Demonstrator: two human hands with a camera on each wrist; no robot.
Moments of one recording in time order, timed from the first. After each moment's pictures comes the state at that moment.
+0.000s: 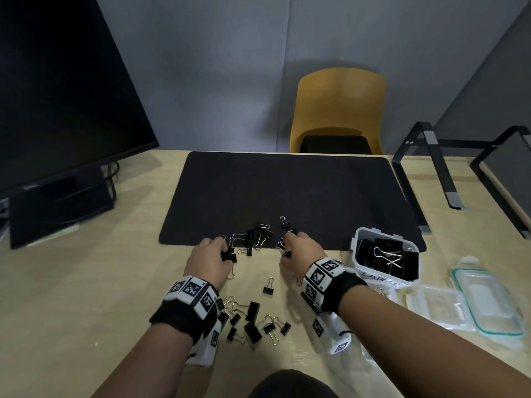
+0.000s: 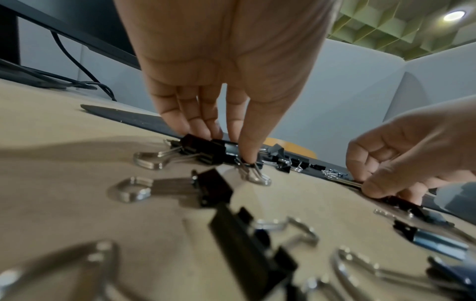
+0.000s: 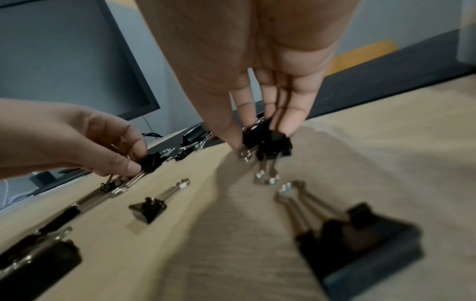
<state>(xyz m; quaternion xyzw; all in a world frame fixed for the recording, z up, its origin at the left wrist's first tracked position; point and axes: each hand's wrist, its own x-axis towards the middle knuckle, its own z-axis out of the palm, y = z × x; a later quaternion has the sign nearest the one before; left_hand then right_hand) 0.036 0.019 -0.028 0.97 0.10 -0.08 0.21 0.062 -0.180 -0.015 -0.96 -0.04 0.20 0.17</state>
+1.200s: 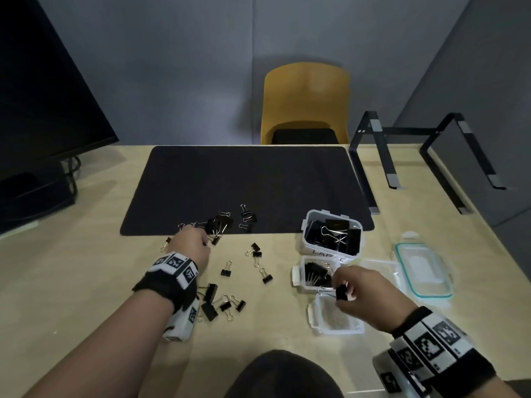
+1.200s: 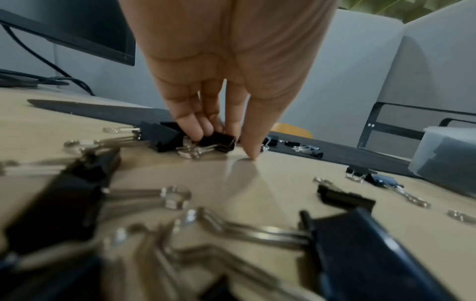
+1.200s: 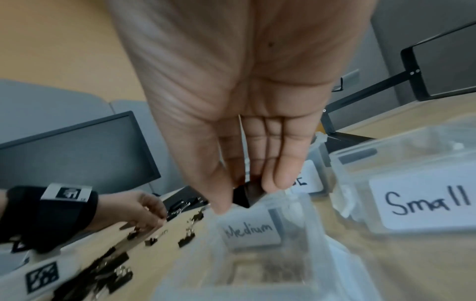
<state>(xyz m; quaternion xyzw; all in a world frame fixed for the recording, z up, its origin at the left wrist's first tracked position) 0.041 -0.028 -0.026 0.98 0.10 -0.10 0.15 -0.065 -0.355 0.039 -0.96 -0.08 0.19 0.20</state>
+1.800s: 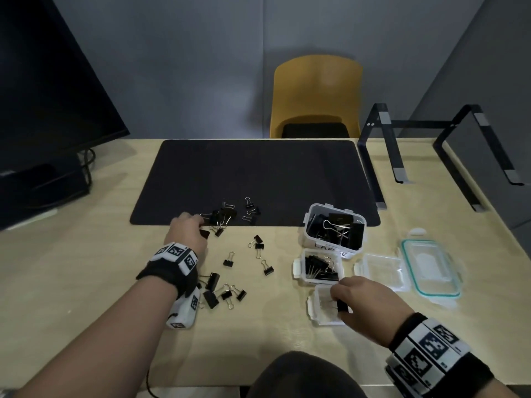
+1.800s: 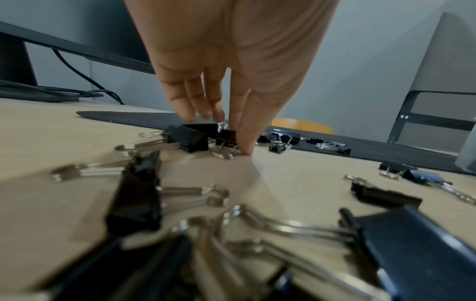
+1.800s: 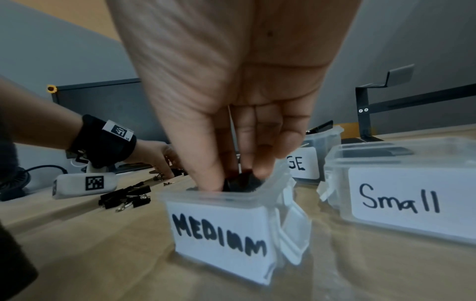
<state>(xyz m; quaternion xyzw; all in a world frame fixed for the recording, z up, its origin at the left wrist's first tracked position) 0.038 -0.021 -0.027 0.98 0.12 -0.06 0.12 -0.082 -0.356 0.030 -0.95 -0.21 0.21 0.05</state>
